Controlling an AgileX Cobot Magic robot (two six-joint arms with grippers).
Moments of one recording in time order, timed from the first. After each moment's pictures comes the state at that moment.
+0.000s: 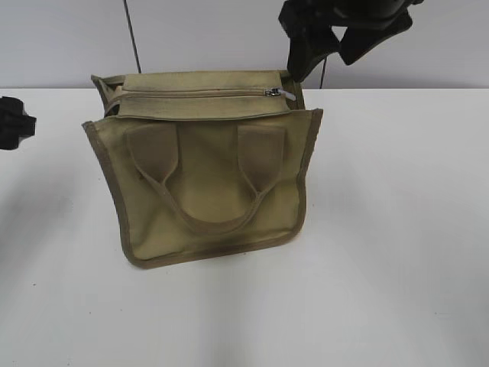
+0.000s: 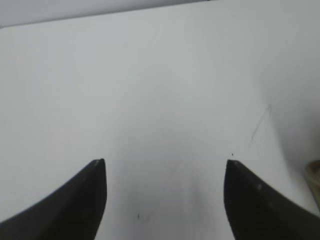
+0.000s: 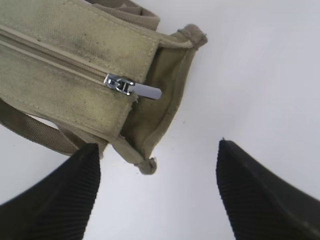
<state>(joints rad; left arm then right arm) -0.19 1.43 -0.74 0.98 0.21 -0.95 0.51 1.74 -1.65 0.05 1.12 -0.03</state>
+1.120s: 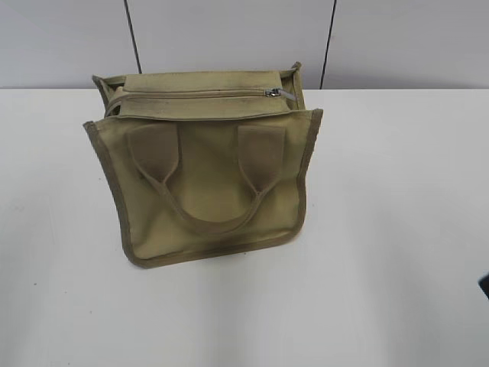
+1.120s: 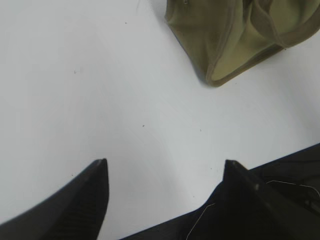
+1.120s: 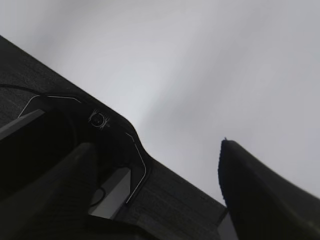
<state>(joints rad) -0.43 0.69 -0.80 0.05 1.10 -0.03 0.57 0.94 -0.82 0.08 1.11 -0.06</state>
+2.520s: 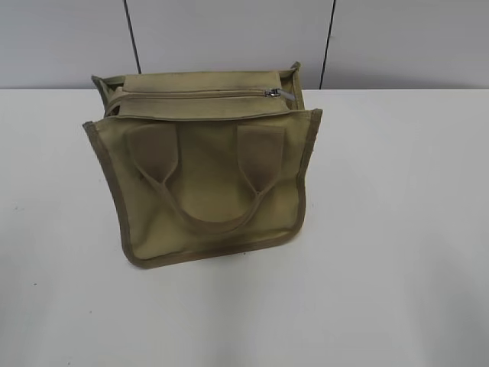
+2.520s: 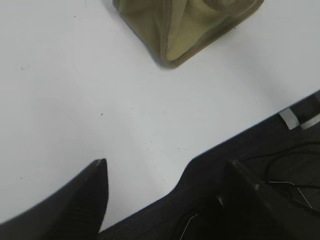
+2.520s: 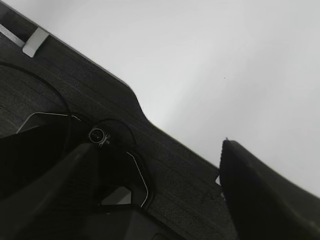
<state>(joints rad) -0.41 0.36 -0.54 -0.11 1.06 0.13 0.55 0.41 -0.47 0.10 1.10 -0.07</state>
